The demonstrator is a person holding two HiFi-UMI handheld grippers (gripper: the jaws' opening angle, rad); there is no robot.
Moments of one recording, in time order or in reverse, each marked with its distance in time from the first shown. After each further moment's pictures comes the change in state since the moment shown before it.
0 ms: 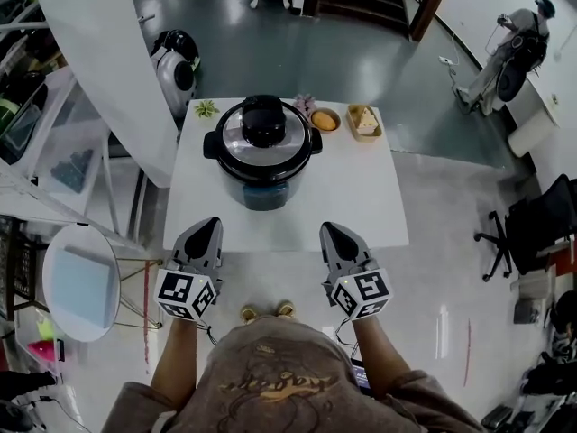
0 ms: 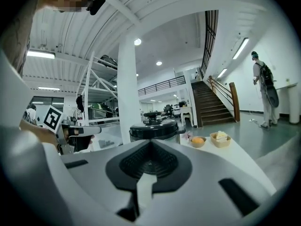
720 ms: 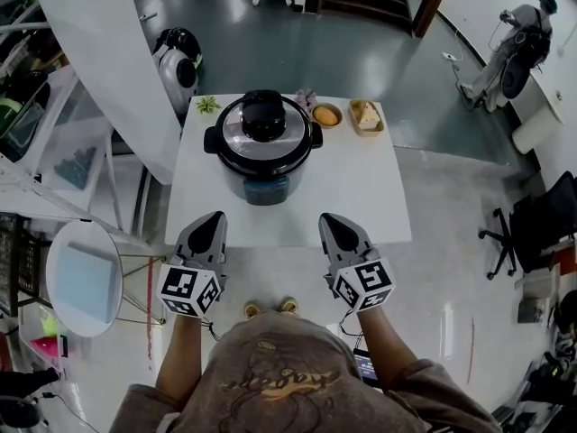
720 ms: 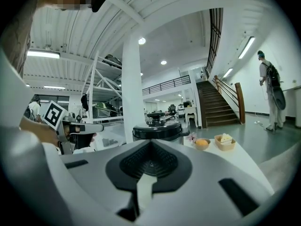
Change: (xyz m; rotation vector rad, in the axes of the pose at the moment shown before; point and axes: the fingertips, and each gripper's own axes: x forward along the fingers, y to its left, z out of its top) left arm 0.002 -0.015 0.007 0.017 0.014 0.007; right arm 0.004 0.002 0.005 -0.031 0.006 0.054
